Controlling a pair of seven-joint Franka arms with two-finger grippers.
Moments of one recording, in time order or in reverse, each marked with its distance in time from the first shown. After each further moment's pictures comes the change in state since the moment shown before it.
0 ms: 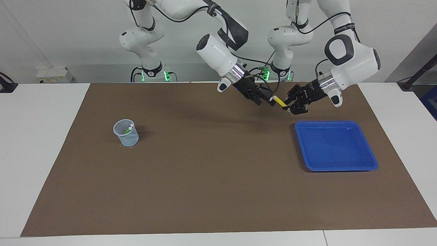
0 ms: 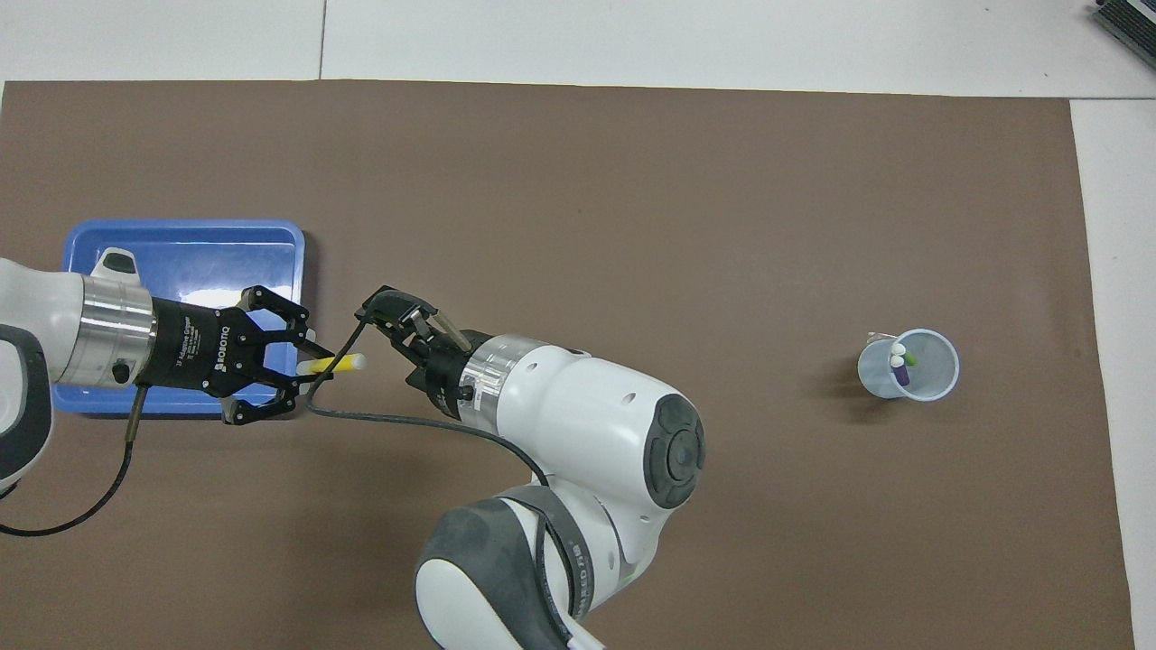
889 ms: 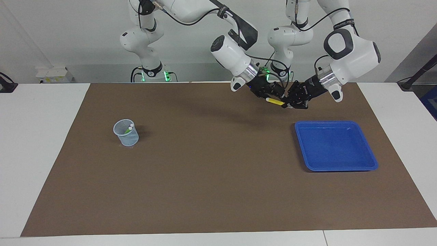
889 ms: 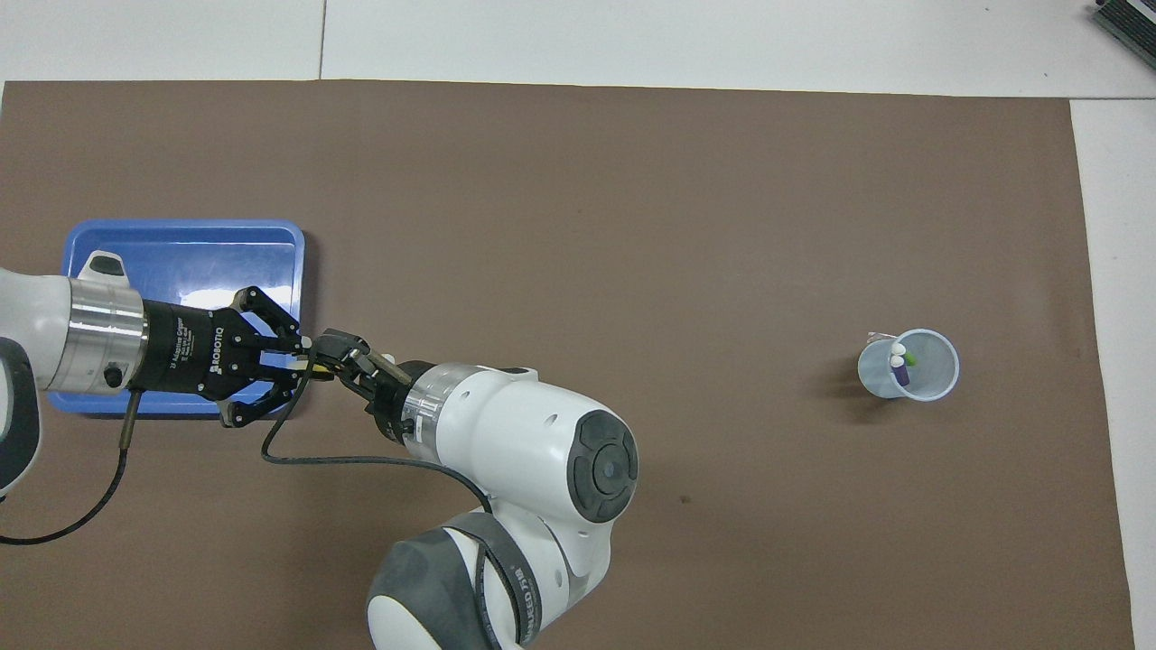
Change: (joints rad) left arm -0.004 -0.032 0.000 -0.003 0.000 0.005 -0.057; right arm 0.057 0.049 -0.008 0.042 -0.067 -0.047 0.000
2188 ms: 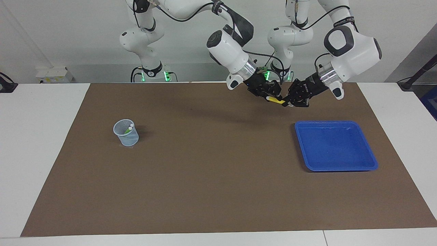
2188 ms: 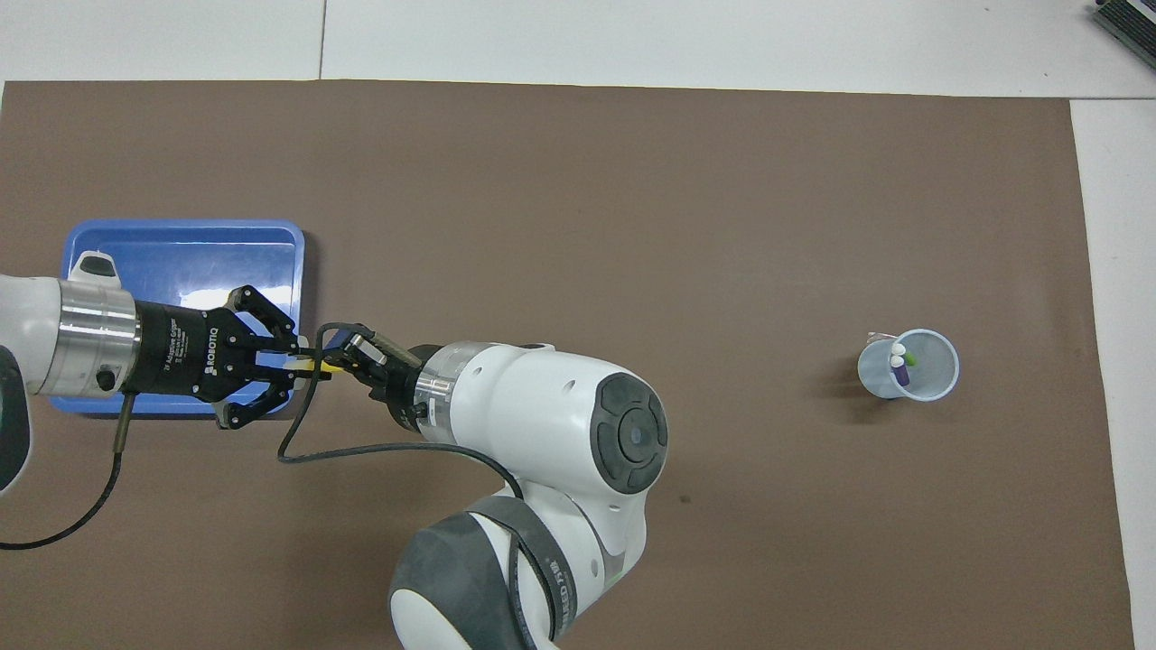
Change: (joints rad) left arm 0.000 -0.017 0.000 0.000 -0.001 0.000 -0.012; right arm -0.047 -0.050 -0.006 0.022 -0.066 -0.131 0.000
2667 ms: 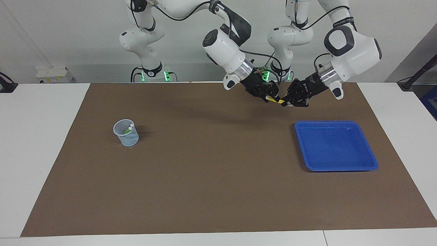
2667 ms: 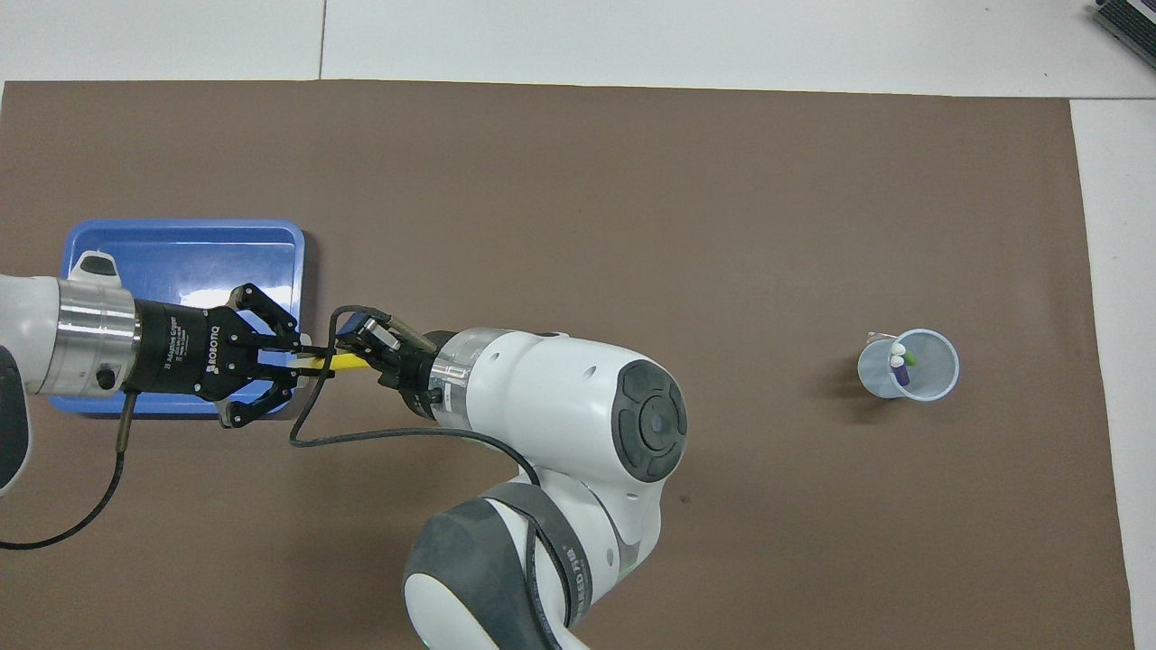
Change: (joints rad) left arm 0.000 0.000 0.000 0.000 -0.027 -0.001 -0.001; right arm -0.019 -0.004 -0.001 0.000 0.000 -0.001 0.000
